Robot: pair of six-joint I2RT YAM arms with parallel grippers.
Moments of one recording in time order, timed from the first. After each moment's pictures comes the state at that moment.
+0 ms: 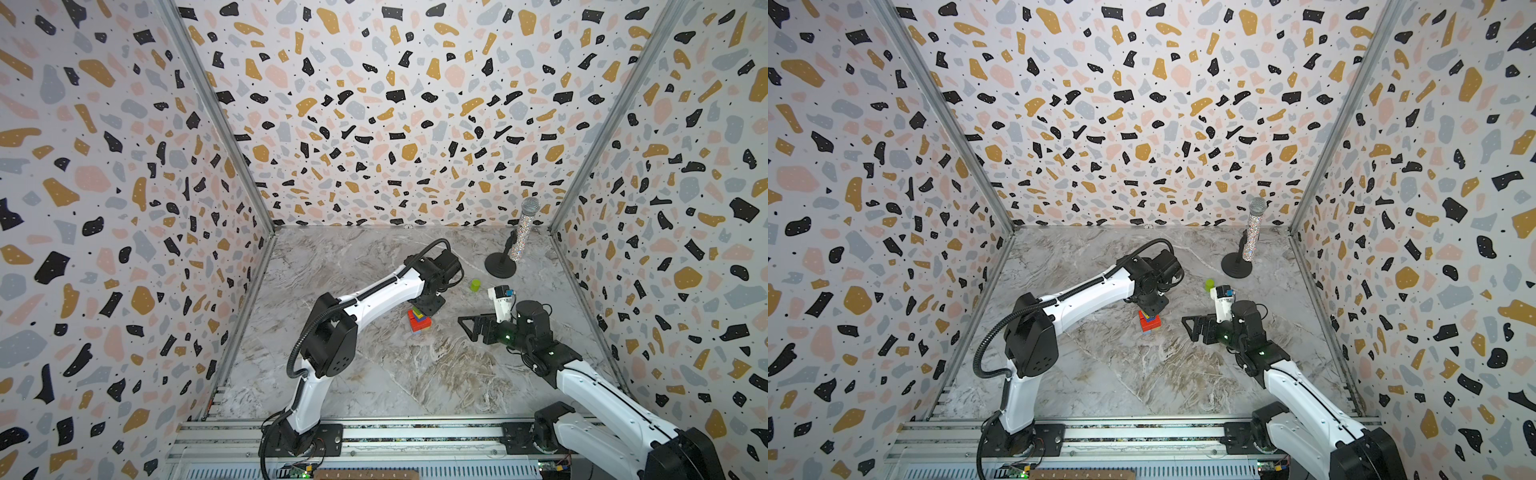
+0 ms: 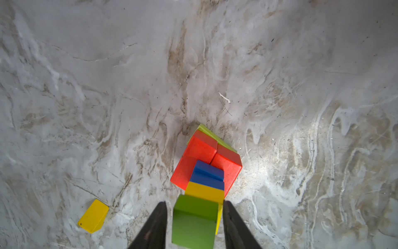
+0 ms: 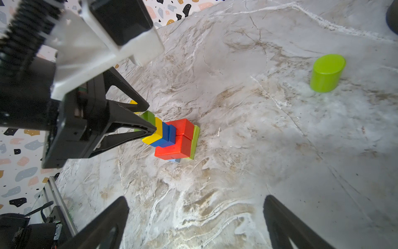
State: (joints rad) left arm -0.85 2.07 1.87 -1.12 -0.18 -0.01; right arm 0.38 0.93 0.43 -0.02 -0.37 0.41
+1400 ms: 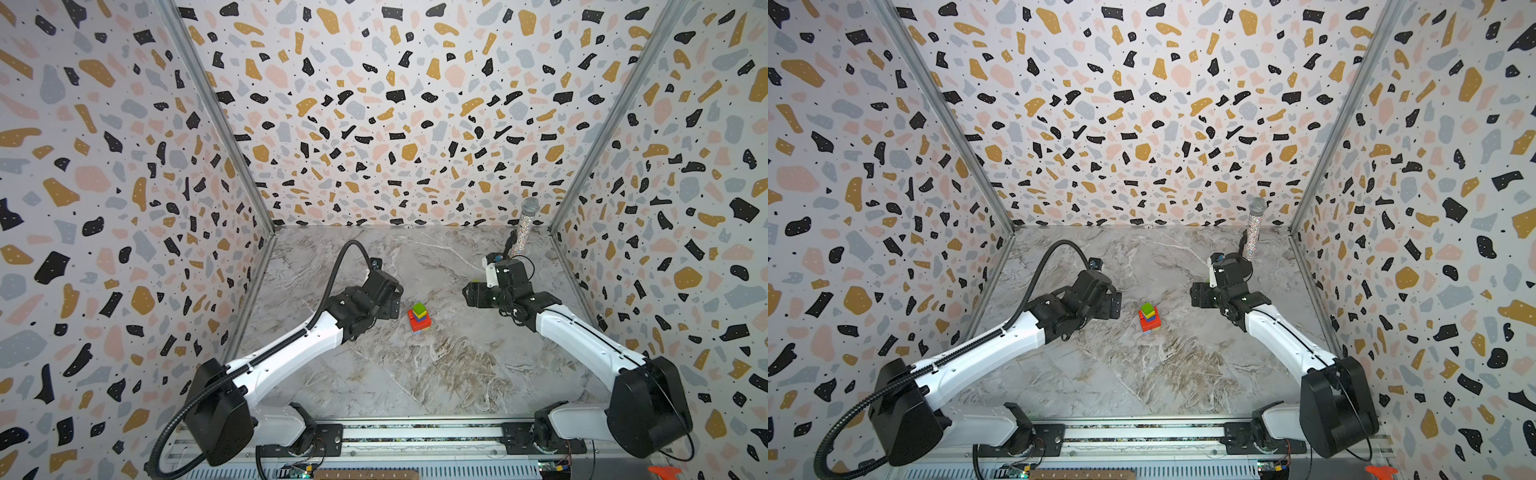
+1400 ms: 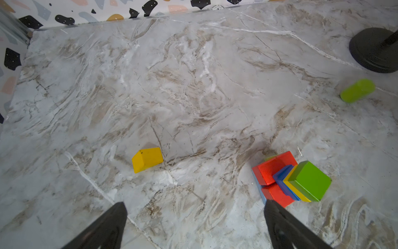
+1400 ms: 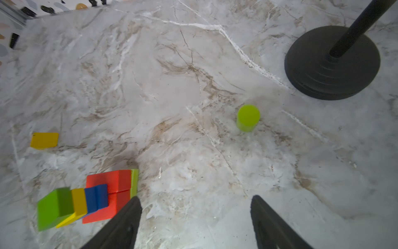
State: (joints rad) left arm -0.73 1.29 0.98 -0.54 -0.44 -0.45; right arm 0.38 1.40 0.96 -0.35 -0.04 0.29
